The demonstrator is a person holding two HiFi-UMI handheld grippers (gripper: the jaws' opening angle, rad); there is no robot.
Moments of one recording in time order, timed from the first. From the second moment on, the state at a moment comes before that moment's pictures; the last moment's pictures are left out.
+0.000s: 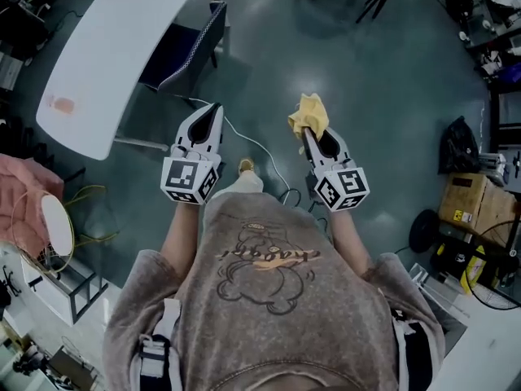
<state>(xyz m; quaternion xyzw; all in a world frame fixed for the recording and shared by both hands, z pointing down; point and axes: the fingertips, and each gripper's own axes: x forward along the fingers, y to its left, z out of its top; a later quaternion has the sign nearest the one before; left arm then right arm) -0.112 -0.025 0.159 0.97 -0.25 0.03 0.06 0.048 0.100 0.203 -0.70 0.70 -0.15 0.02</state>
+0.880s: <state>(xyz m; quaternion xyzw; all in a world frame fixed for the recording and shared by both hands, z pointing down) 0.015 -0.129 0.151 0.95 -0.29 0.04 0.07 0.183 -0.037 0.184 -0.66 0.74 -0.13 0.02</state>
